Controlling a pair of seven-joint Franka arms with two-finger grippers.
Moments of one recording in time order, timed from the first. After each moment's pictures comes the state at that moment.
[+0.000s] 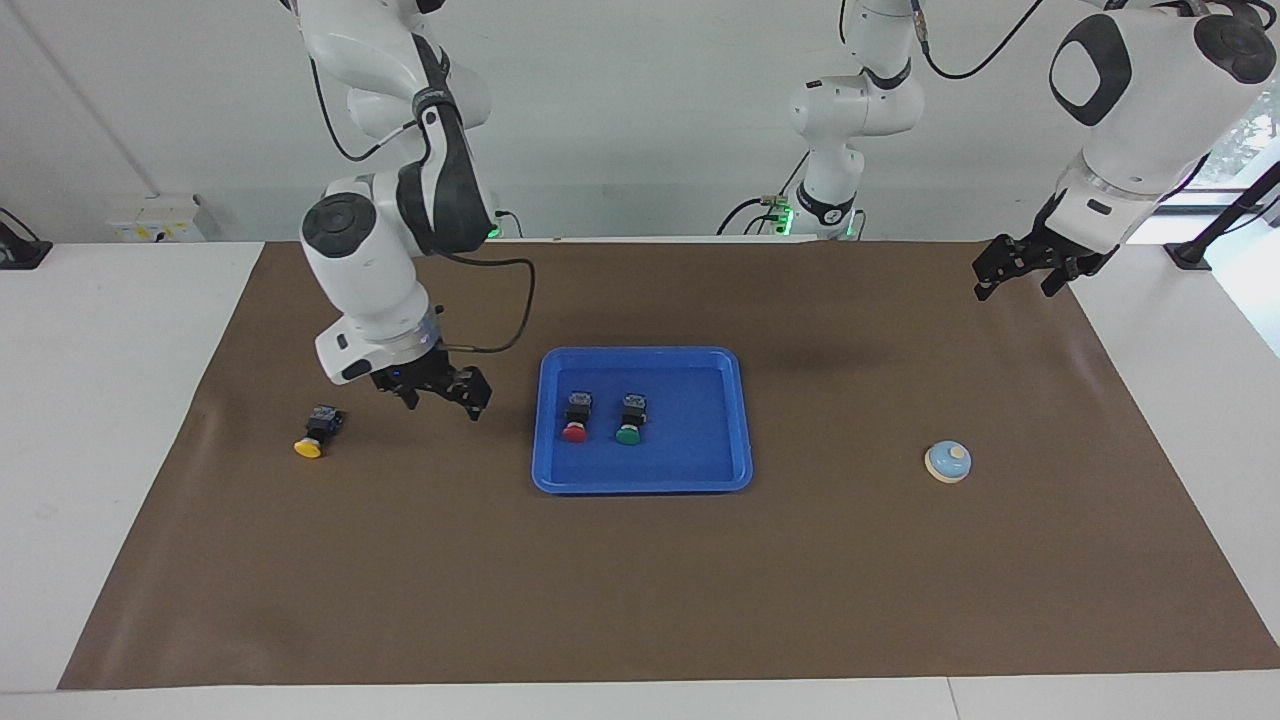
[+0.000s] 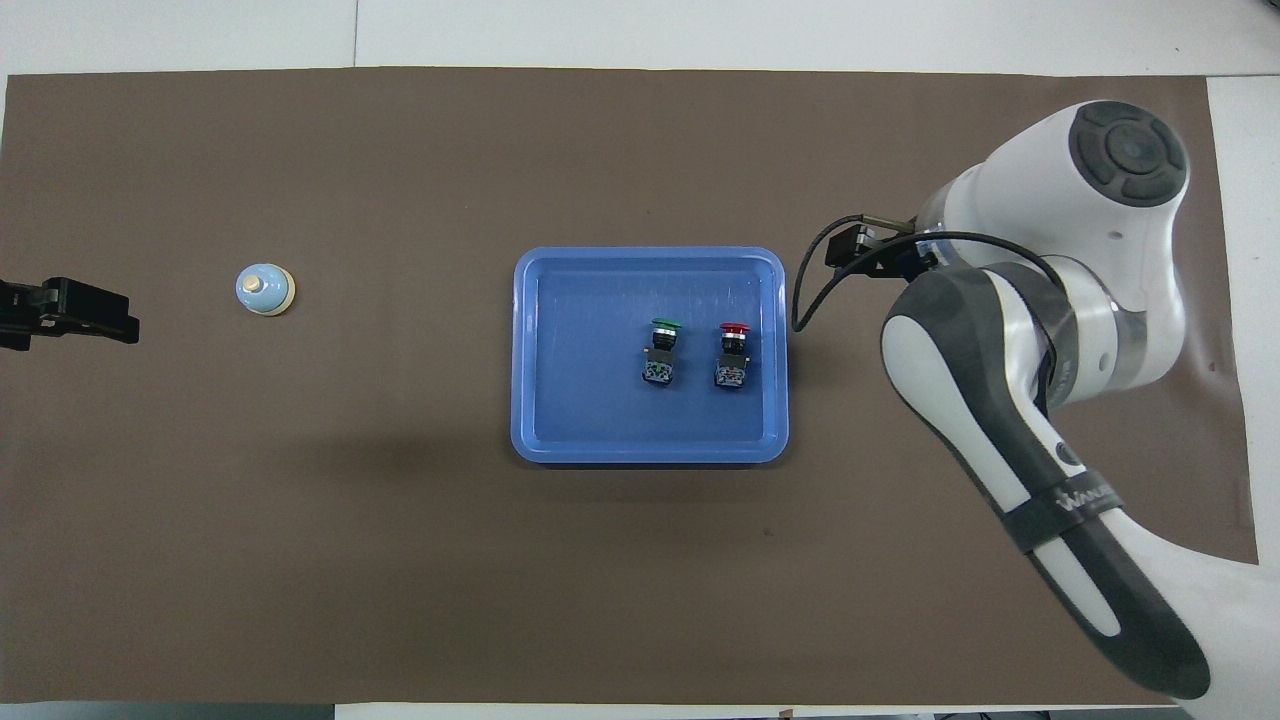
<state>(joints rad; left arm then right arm) -0.02 -0.02 0.04 -1.70 0.00 1.63 0.04 0.09 0.23 0.01 -1.81 0.01 2.04 0.33</state>
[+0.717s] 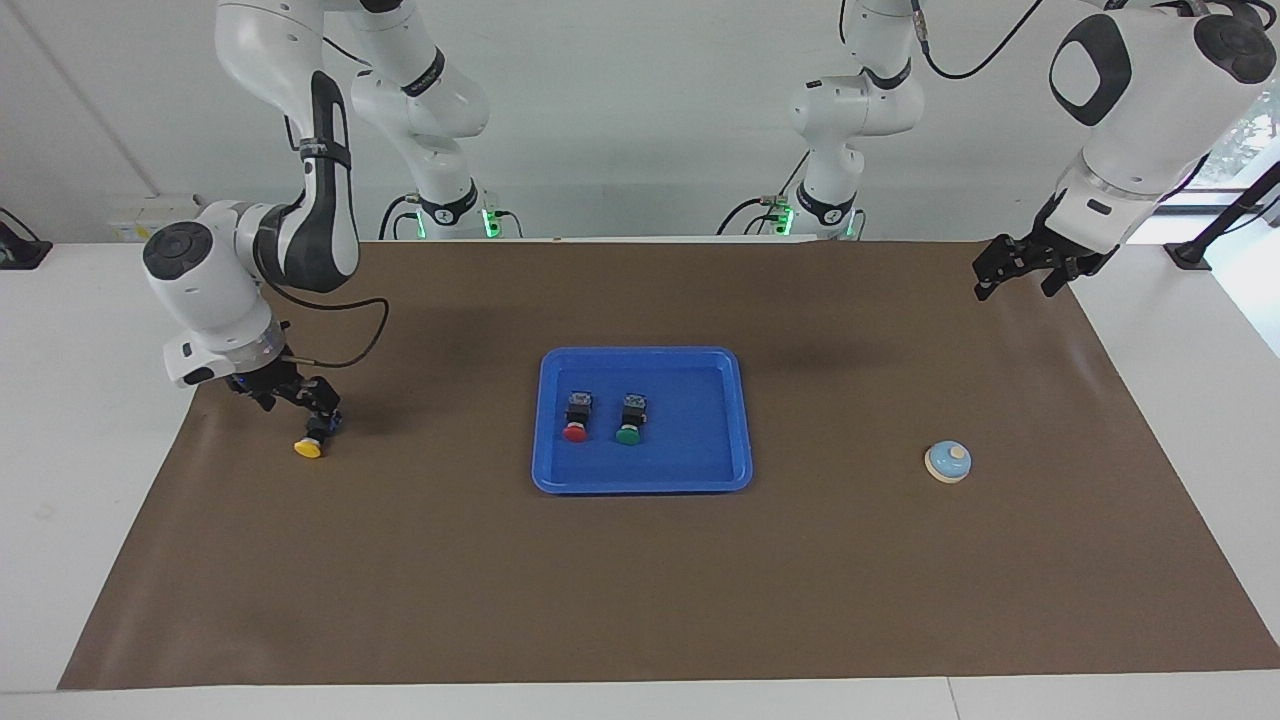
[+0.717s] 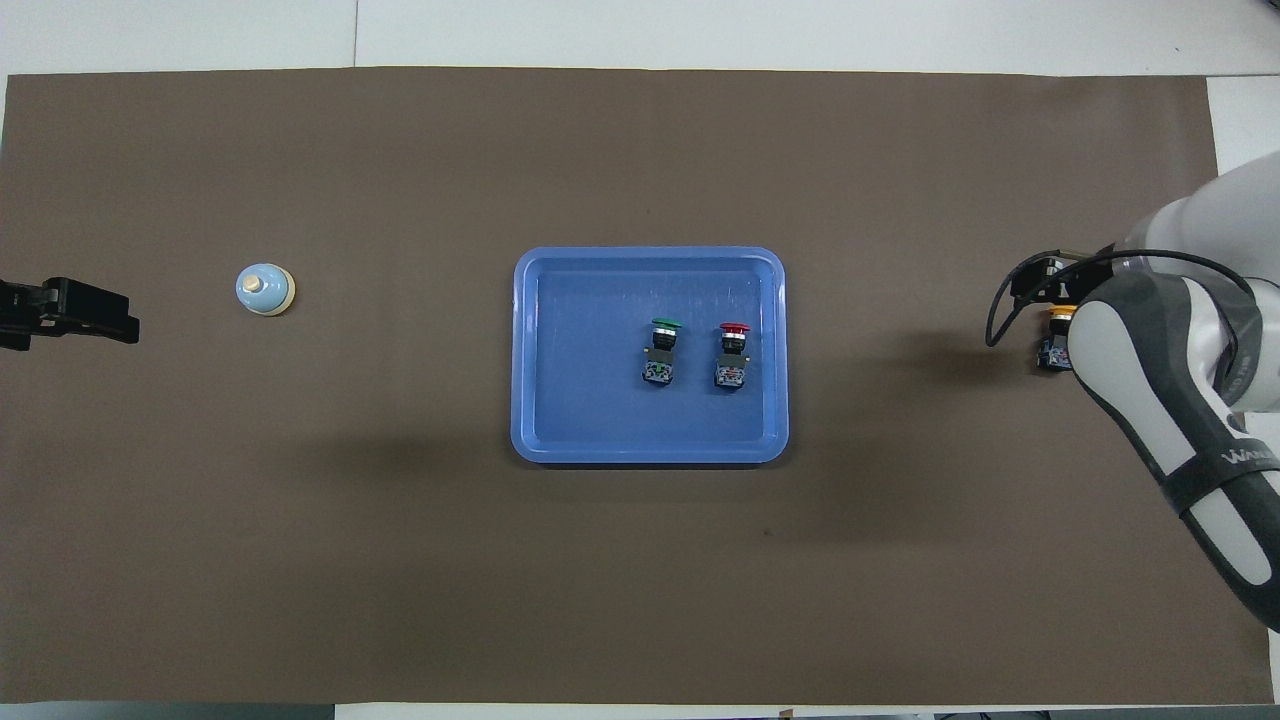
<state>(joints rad) -0.02 -0.02 0.04 -1.70 0.00 1.63 0.04 -0.23 0.18 0.01 -2.09 -0.07 2.30 0.09</state>
